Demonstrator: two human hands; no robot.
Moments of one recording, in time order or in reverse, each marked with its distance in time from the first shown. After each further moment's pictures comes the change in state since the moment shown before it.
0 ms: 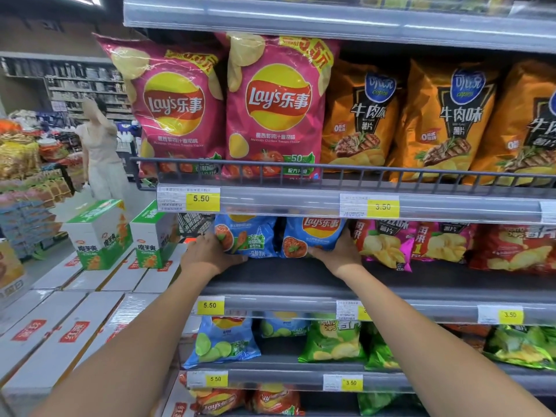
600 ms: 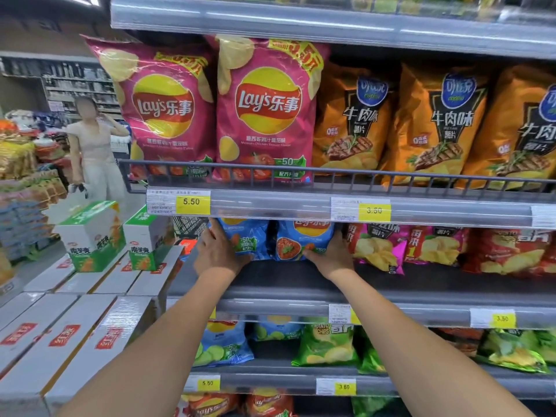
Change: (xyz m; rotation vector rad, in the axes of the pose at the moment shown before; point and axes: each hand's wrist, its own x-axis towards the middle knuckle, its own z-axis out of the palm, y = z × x) left_hand -0.009 0.043 0.028 -0.116 0.167 -0.026; right_hand 0.012 0.007 0.008 -0.120 0.015 0.026
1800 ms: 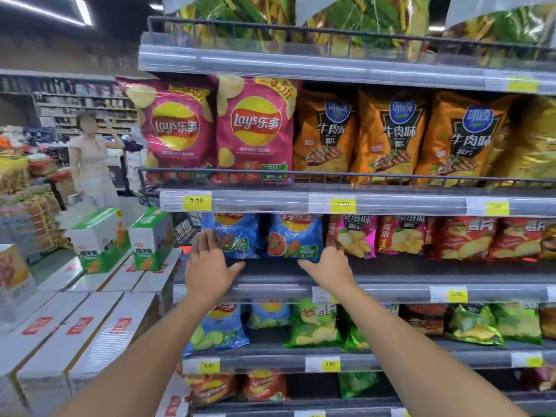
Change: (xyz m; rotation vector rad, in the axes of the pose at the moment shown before) left_hand -0.076 -0.020 -0.036 0.097 0.064 0.201; right_hand -0.107 -0.021 -0.057 -0.253 -0.023 0.002
